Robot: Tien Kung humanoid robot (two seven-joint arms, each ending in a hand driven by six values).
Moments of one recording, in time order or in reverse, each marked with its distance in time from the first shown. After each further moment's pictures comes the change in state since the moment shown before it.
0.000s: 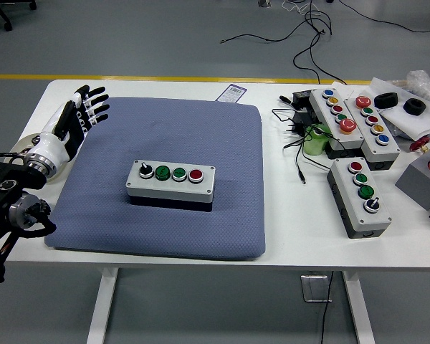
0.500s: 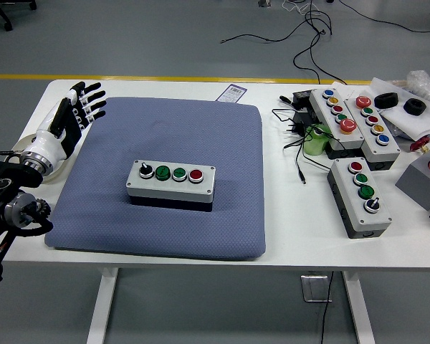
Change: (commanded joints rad) left arm 0.010 0.003 -0.042 -0.006 0.000 -0.030 0.001; right arm -0.016 0.008 -0.007 0.000 0.003 0.006 0.001
